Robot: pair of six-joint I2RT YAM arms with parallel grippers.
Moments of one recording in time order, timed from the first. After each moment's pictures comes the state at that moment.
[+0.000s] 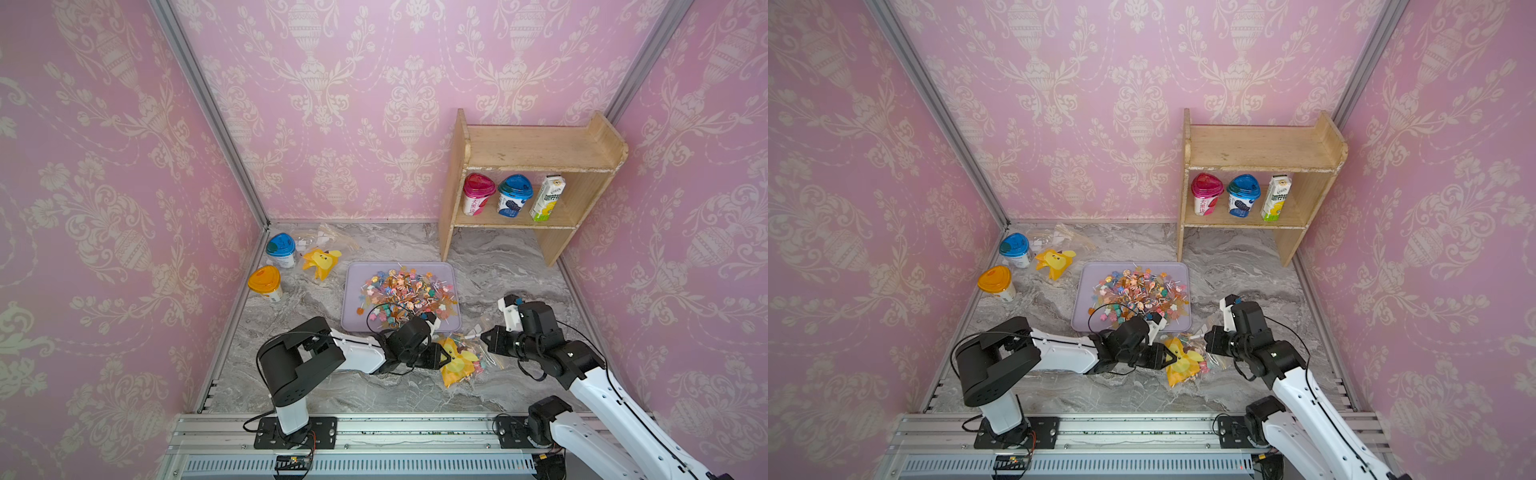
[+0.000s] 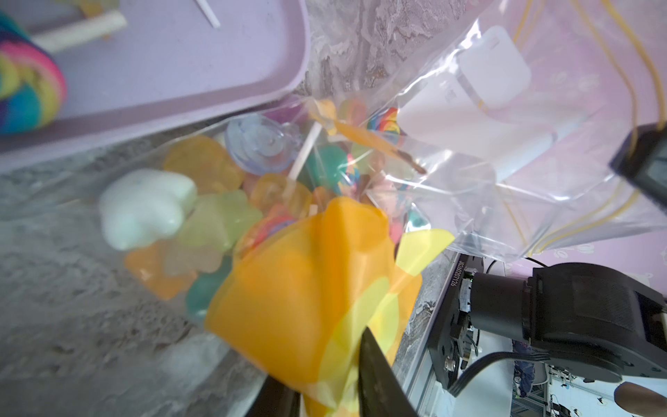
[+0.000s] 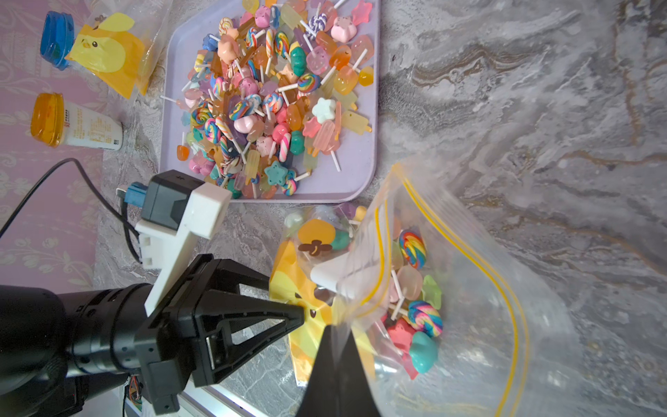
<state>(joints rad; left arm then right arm) -1.01 1.77 0.74 0.34 0.34 -0.90 0.33 0.75 0.57 -0.68 -0.25 0.55</state>
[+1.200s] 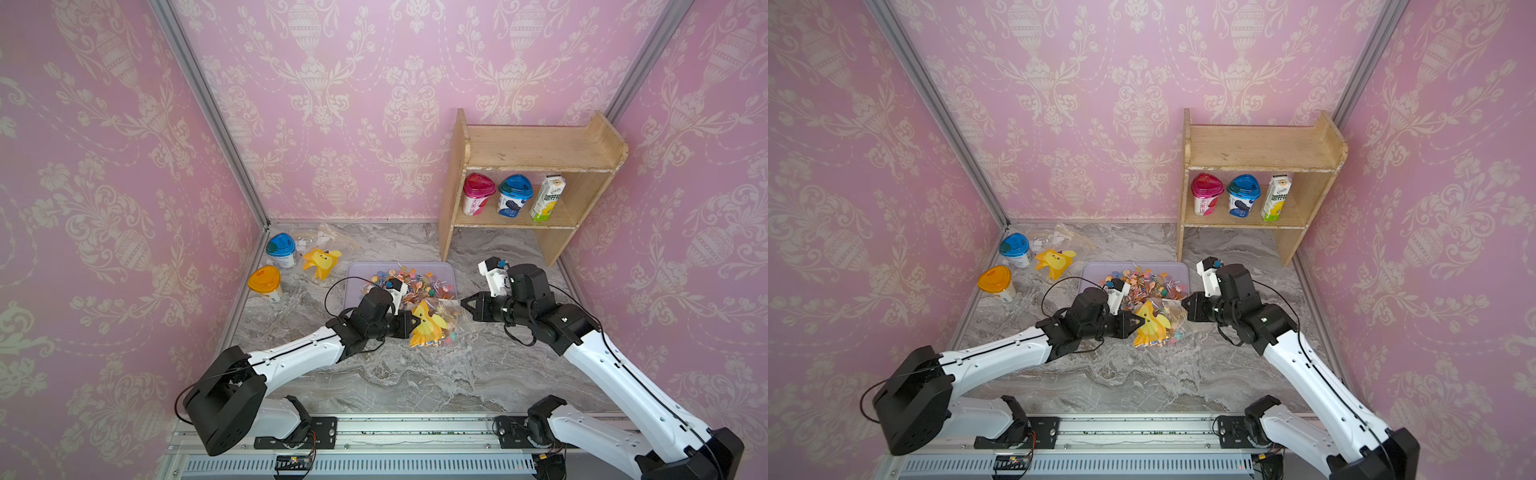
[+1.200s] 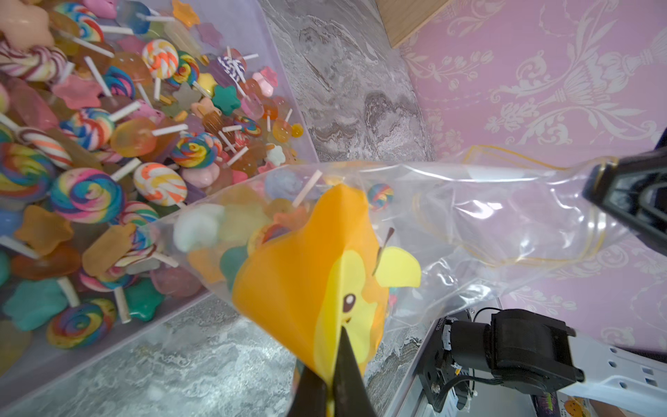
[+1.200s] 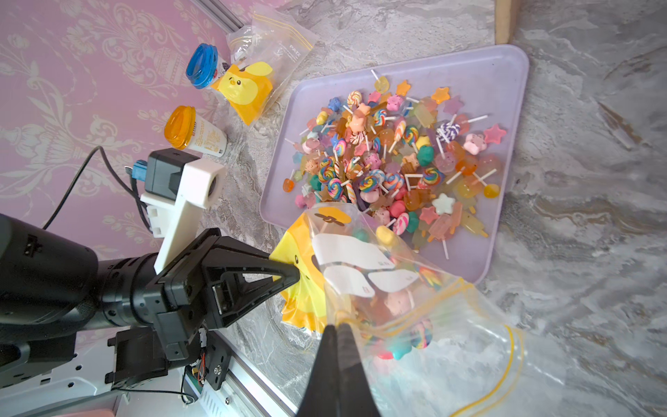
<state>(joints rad) -0.76 1.34 0.72 0.05 0.29 -0.73 0.44 1.00 0.94 -0.62 -0.31 0.51</state>
